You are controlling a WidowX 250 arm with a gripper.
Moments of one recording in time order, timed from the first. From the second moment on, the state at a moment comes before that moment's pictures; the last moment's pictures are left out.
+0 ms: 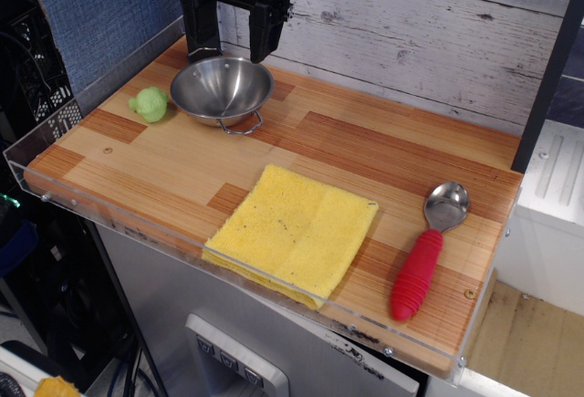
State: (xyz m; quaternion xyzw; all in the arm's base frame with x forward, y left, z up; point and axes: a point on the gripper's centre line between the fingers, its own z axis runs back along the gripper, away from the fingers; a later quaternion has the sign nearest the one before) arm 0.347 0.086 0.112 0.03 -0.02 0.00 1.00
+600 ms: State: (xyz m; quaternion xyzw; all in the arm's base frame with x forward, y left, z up) arm 0.342 0.090 0.089 0.04 0.01 0.00 1.00
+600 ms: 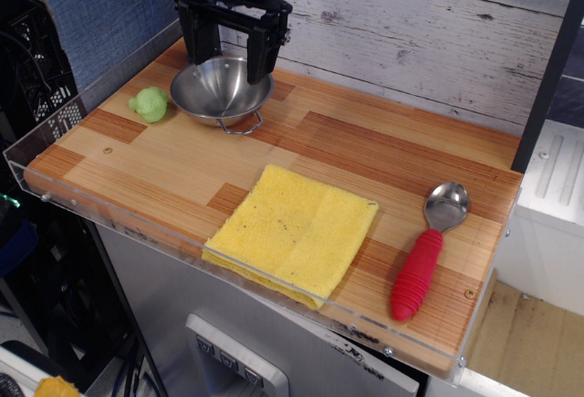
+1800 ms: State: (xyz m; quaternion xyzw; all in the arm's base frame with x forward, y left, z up) arm 0.281 0.013 0.046 0.06 0.02 -0.22 0.97
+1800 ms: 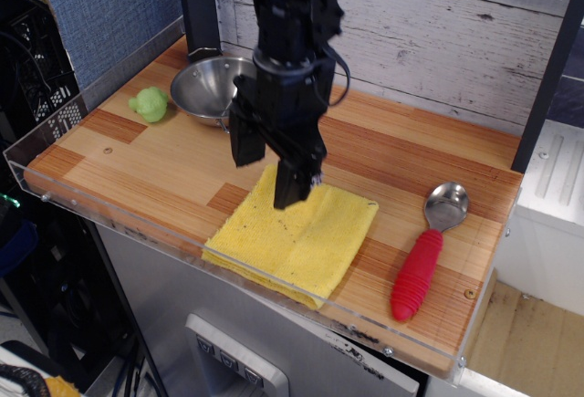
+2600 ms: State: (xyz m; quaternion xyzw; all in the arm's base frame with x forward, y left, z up) arm 0.289 -0.021 0.055 0.00 0.03 -0.08 1.00
